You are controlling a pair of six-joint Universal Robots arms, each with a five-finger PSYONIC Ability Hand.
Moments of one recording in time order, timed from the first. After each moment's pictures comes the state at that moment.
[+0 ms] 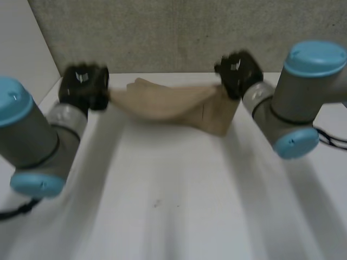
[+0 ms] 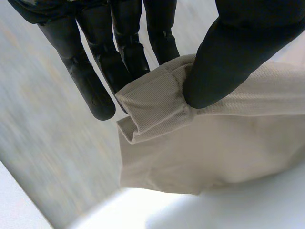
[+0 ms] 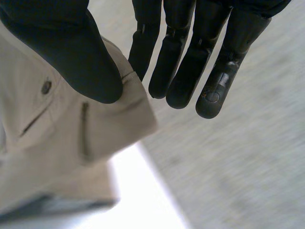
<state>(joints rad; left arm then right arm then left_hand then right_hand) 4.32 -1.89 -1.54 3.52 -1.61 3.40 2.03 -0.88 0.94 -0.06 1.46 2.54 1.14 1.20 1.19 1.20 0.97 0.95 1.18 1.19 1.19 0.99</state>
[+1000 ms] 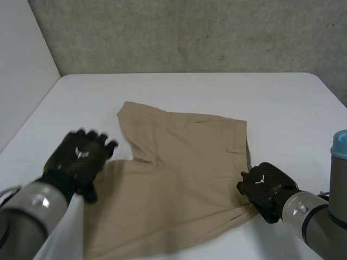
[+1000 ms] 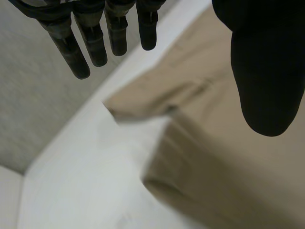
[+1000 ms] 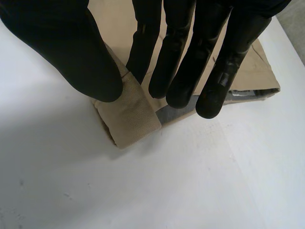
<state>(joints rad) 4.27 -1.51 -1.94 3.16 -1.58 3.66 1.98 -1.40 1.86 0.18 1.44 2.34 0.25 0.26 0.26 0.25 0.07 0.95 1.18 1.19 1.19 0.99</state>
